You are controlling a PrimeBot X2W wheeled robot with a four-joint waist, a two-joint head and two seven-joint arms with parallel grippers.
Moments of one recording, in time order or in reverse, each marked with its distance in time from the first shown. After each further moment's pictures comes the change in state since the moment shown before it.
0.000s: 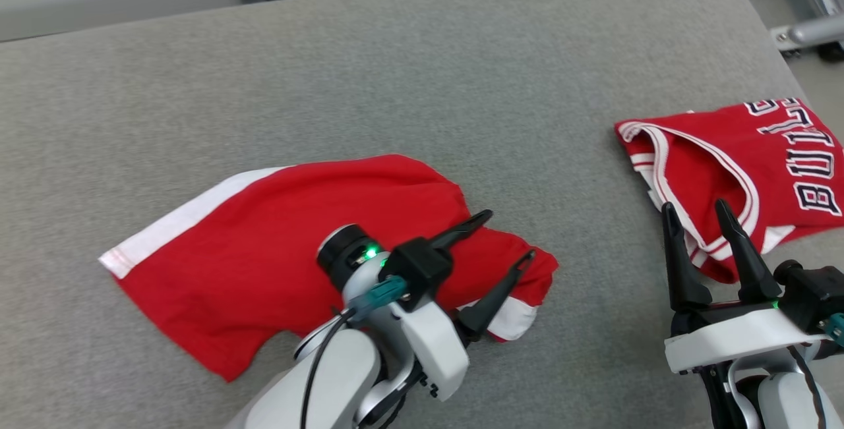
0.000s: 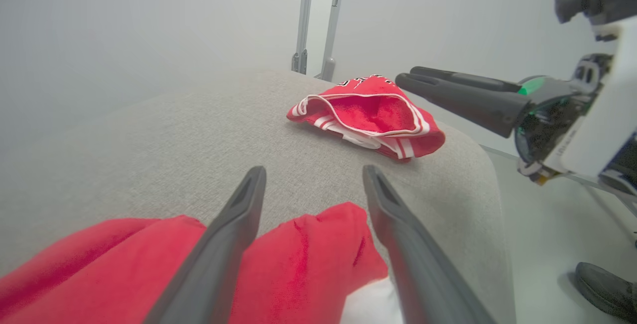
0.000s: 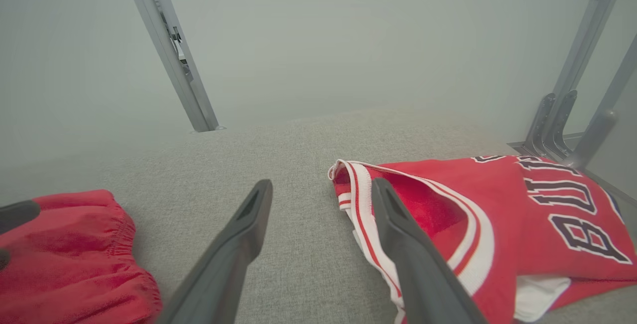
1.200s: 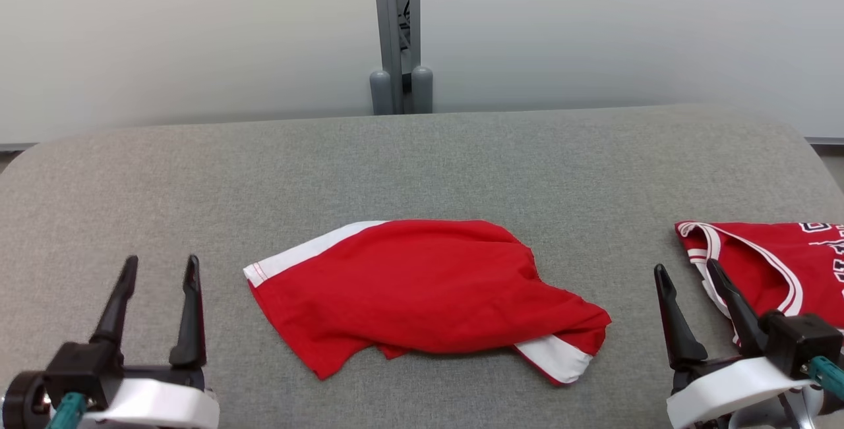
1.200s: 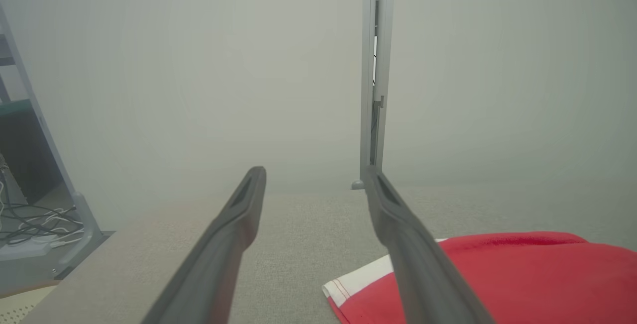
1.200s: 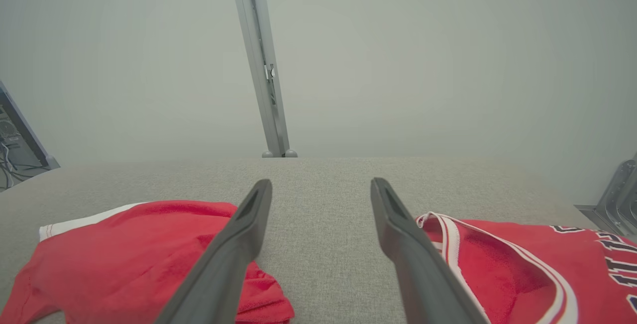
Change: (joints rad) left arm 0.488 0.294 0.556 -0.255 -0.063 0.353 -0.207; right arm 0.133 0.001 -0.003 -0.054 -0.076 0.000 0.088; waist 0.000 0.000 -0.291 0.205
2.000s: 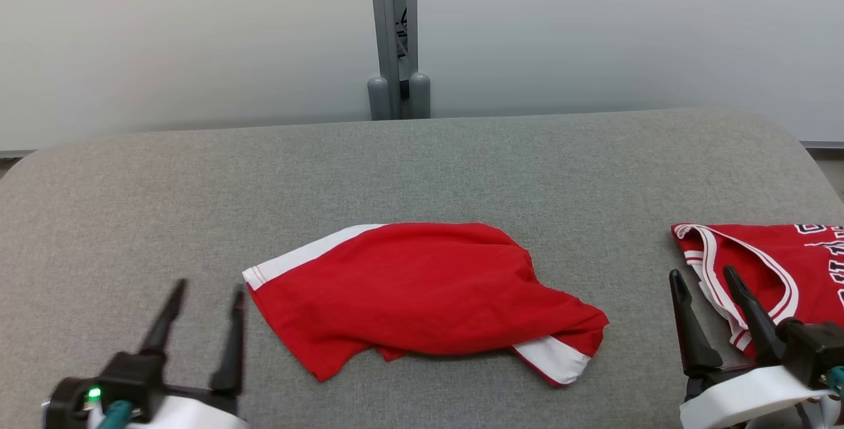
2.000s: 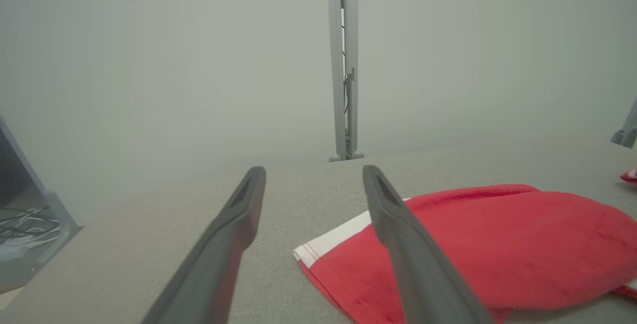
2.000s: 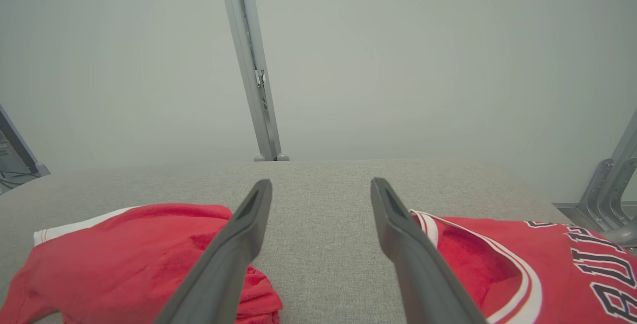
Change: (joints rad) left arm 0.065 0.009 -0.056 -0.045 0.040 -0.007 0.049; right arm 0.051 0.000 -0.032 -0.058 0.002 0.000 0.019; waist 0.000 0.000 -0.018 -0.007
